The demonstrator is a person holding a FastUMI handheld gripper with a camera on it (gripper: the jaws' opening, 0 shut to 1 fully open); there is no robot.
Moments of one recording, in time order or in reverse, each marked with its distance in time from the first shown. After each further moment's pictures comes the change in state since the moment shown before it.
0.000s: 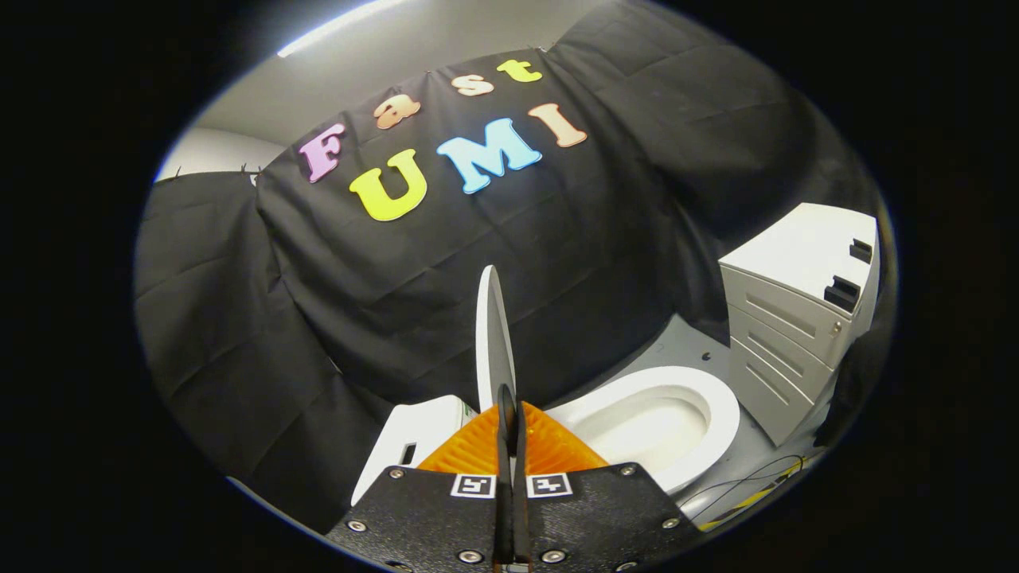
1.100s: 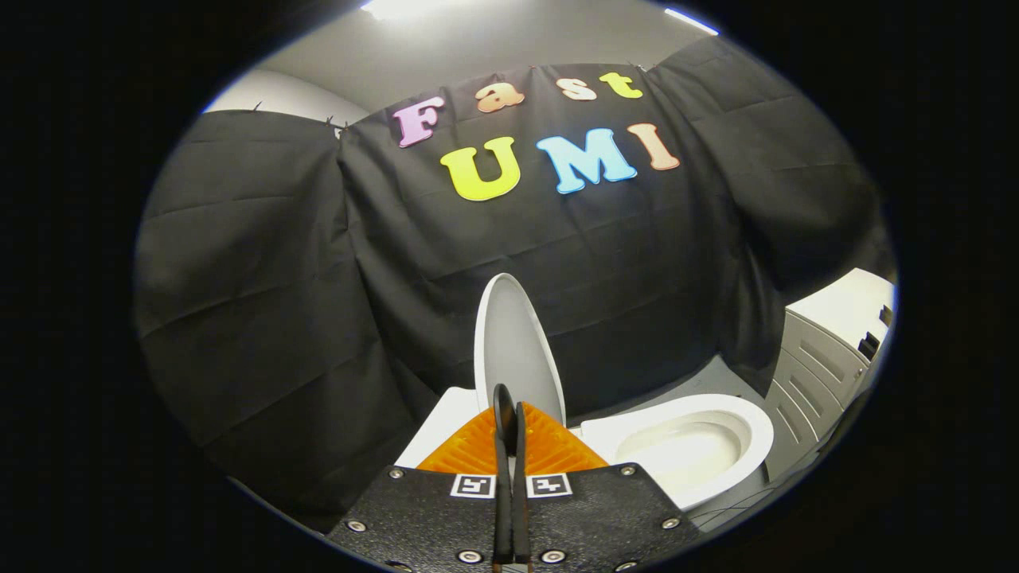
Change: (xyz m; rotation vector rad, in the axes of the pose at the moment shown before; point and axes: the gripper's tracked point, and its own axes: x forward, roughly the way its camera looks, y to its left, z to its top) arm 0.006 0.137 -0.043 -0.239 -0.015 0.146
